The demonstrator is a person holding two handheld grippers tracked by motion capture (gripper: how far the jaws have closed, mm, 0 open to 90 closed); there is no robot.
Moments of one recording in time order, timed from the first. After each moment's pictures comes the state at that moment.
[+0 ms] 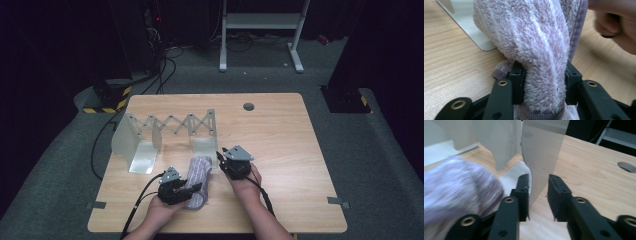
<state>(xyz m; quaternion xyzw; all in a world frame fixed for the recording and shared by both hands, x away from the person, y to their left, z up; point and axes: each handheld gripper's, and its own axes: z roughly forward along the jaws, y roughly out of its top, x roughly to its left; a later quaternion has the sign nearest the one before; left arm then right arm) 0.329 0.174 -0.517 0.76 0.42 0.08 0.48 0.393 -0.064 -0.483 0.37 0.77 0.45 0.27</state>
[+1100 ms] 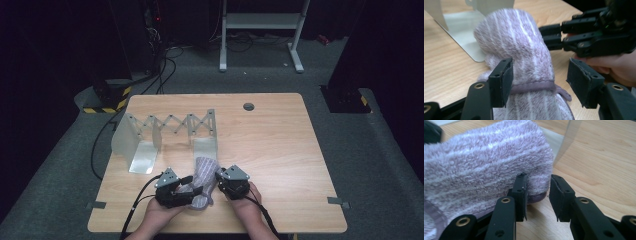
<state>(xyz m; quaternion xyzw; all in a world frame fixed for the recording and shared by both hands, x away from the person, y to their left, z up) 0.316 0.178 -0.499 0.76 0.39 0.09 0.52 0.352 -0.061 -0.518 0.36 0.80 0.41 0.24</state>
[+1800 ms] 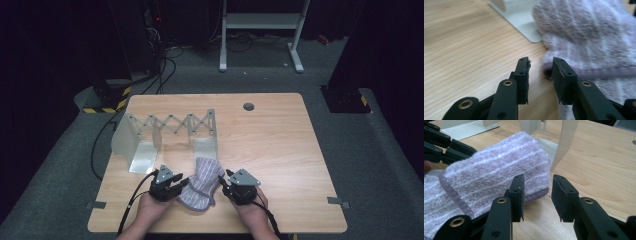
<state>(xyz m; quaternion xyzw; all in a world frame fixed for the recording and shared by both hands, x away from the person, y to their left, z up) 0.333 0.193 -0.521 0.79 0.42 0.17 0.41 0.330 -0.079 -0.501 0.36 0.79 0.44 0.24</state>
